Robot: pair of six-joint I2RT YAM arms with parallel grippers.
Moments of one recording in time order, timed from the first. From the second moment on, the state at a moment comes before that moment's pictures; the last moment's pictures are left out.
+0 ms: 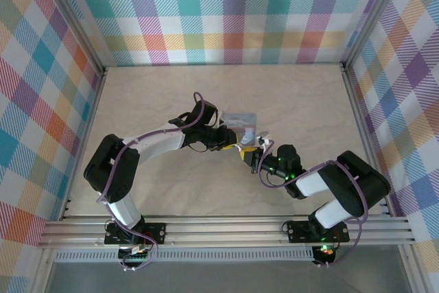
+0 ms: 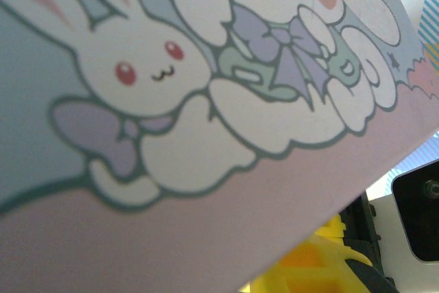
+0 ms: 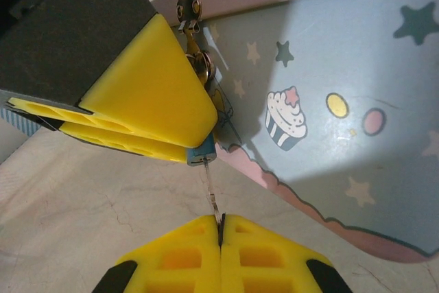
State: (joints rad) left arm -0.64 1.72 1.10 -0.24 0.56 -0.86; right arm 0.59 1.53 0.21 1.06 -0.36 0.41
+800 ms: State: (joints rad) left arm -0.63 1.72 1.10 -0.23 0.56 -0.87; right arm 0.59 1.57 0.27 1.05 -0.37 0.41
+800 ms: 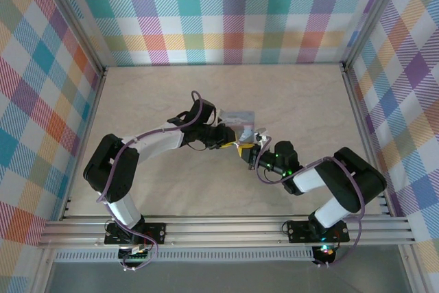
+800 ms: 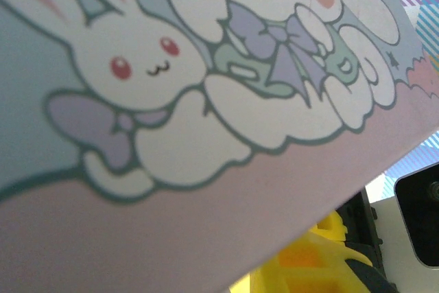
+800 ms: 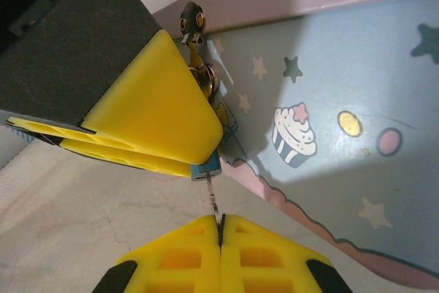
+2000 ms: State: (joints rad) left arm -0.62 1.84 1.07 -0.15 0.48 -0.88; right arm 0.64 1.90 0.36 1.21 -0.30 0.54
